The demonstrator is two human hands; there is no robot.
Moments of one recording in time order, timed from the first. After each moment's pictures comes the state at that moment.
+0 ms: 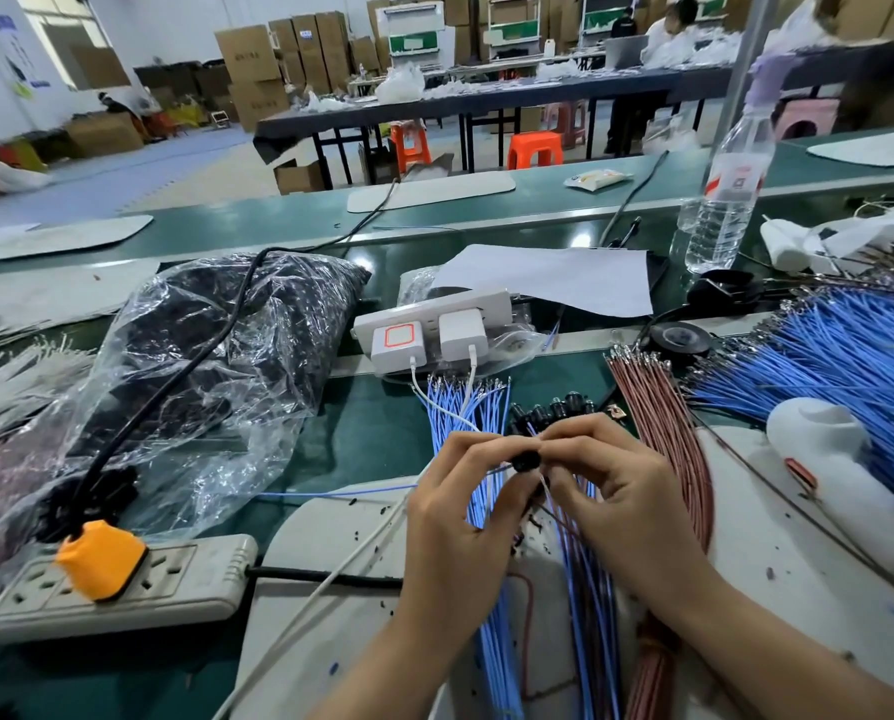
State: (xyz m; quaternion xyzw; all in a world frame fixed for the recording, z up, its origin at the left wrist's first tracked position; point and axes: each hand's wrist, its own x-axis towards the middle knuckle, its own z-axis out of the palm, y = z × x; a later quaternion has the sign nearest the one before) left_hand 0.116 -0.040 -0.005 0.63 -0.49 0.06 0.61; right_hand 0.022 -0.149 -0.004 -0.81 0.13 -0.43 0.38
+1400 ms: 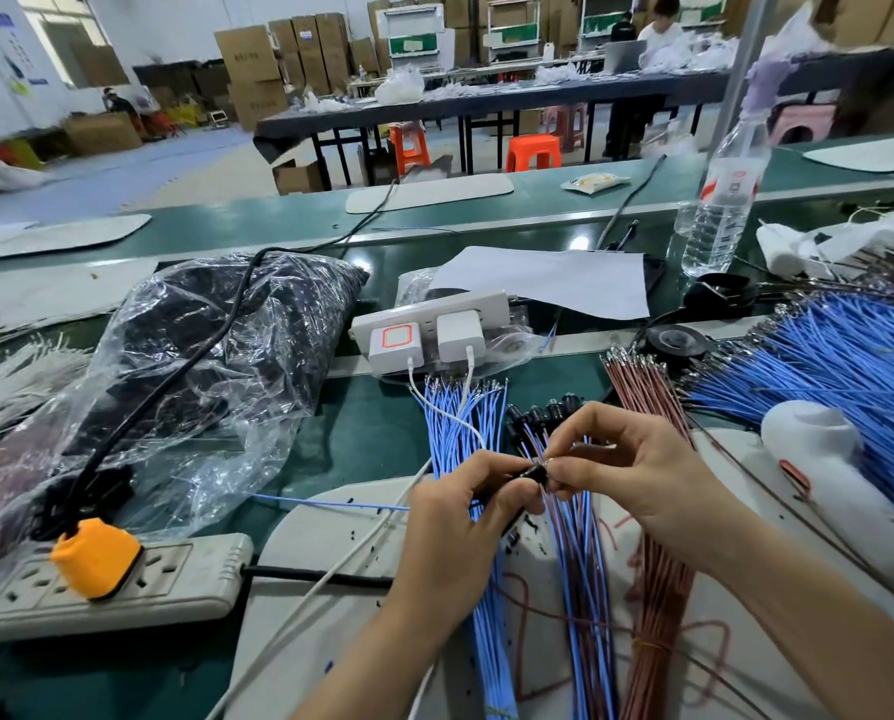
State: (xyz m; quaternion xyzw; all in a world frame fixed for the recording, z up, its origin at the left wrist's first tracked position) left_hand 0.121 -0.040 -0.006 0.65 -0.47 -0.12 0.59; right_hand 0.011 -0.174 0.022 -0.69 0.13 -0.23 0.68
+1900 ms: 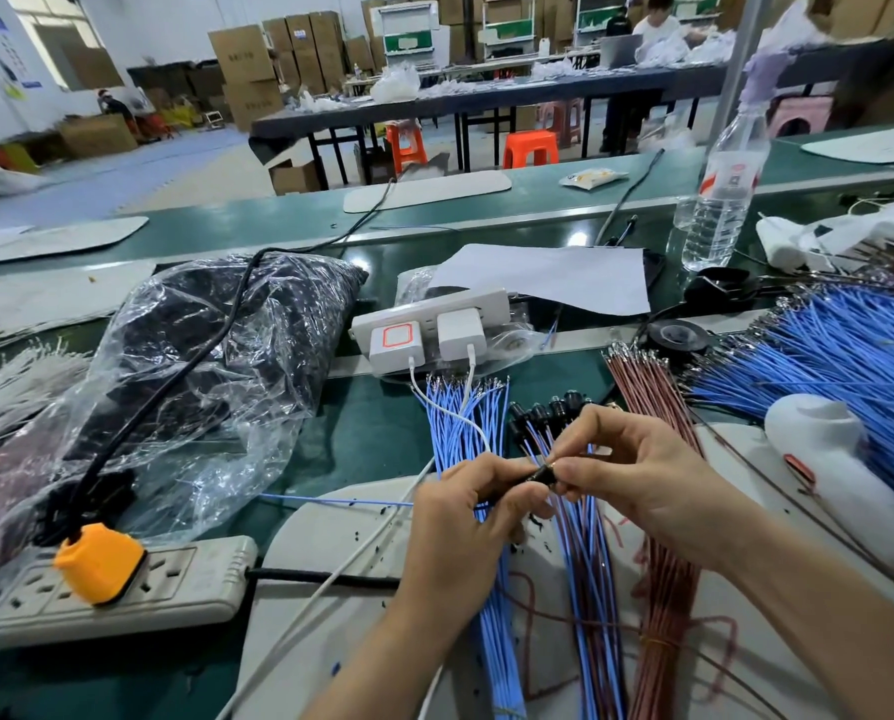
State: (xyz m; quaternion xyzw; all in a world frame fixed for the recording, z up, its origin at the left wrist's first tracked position) left_hand 0.121 -0.040 -0.008 0.63 -0.45 -0.14 0.62; right_hand 0.014 -0.179 0.016 -0.63 0.12 -0.18 0.75
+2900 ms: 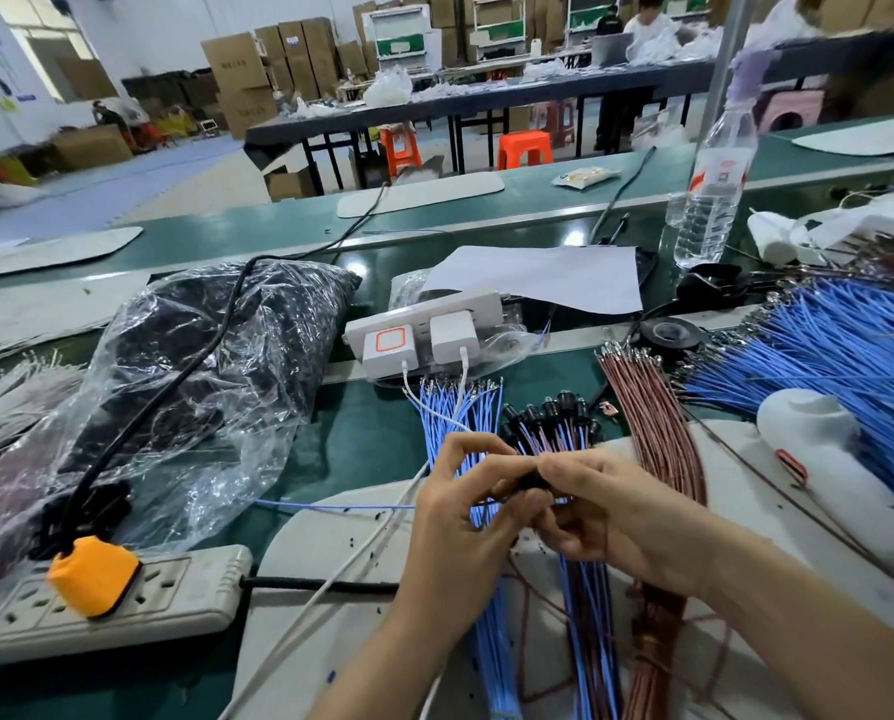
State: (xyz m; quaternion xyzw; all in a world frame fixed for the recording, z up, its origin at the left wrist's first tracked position) left_hand 0.122 -0.043 -0.008 0.63 -0.50 -0.06 0.59; right_hand 0.013 -0.161 0.015 -0.56 0.10 -0.03 0.82
